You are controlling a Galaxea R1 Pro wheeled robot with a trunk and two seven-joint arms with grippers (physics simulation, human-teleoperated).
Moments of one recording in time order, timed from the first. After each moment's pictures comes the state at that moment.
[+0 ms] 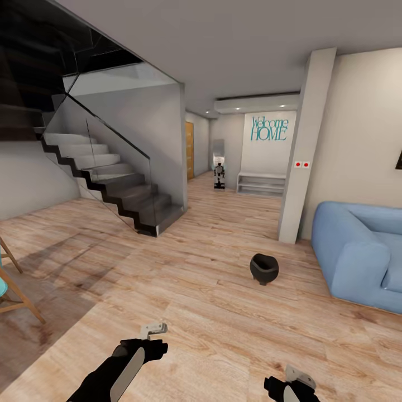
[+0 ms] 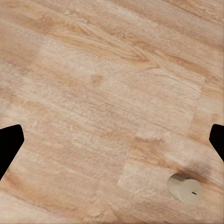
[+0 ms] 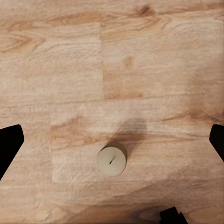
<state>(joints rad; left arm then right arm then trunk) -0.42 0.03 -0.38 -0.81 0.54 0.54 0.28 -0.33 -0.02 0.05 -0.55 -0.50 0.33 -0.28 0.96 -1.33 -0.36</state>
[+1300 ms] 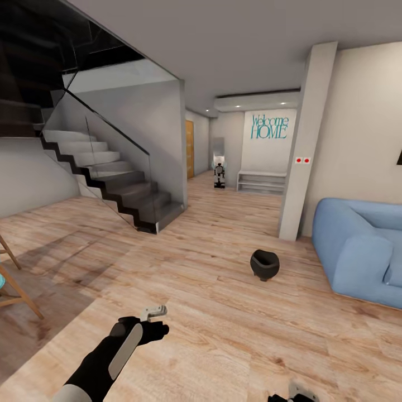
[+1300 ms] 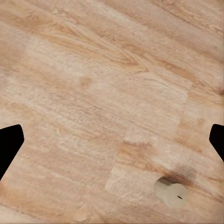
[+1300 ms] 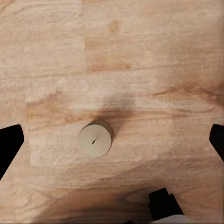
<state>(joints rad) -0.46 0.03 -0.29 -0.93 0.57 0.71 0.28 -0.33 -0.02 0.05 -0.45 -0.50 0.33 -0.28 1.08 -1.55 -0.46</state>
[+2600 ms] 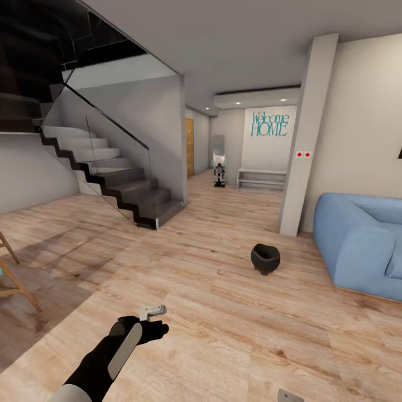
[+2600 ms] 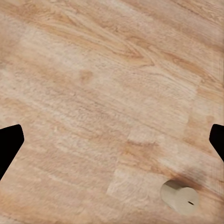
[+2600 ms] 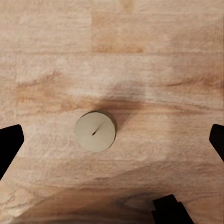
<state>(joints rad) -0.47 0.03 -0.29 -0.93 0.57 0.71 0.28 -0.33 0.02 0.14 -0.38 -0.50 0.26 -0.28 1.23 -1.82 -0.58</state>
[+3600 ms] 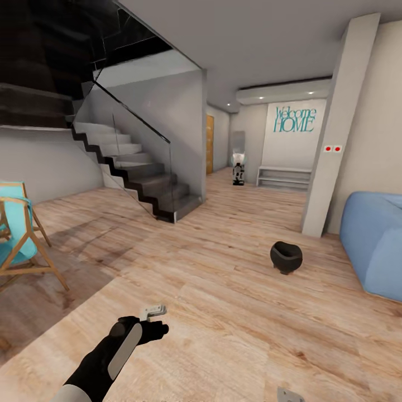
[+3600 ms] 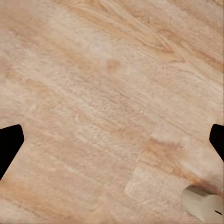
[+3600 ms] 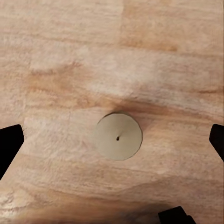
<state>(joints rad) -0.46 0.03 -0.29 -0.93 0.57 0.71 0.28 -0.33 0.02 0.15 -0.39 -0.49 0.25 -0.28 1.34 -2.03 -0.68</state>
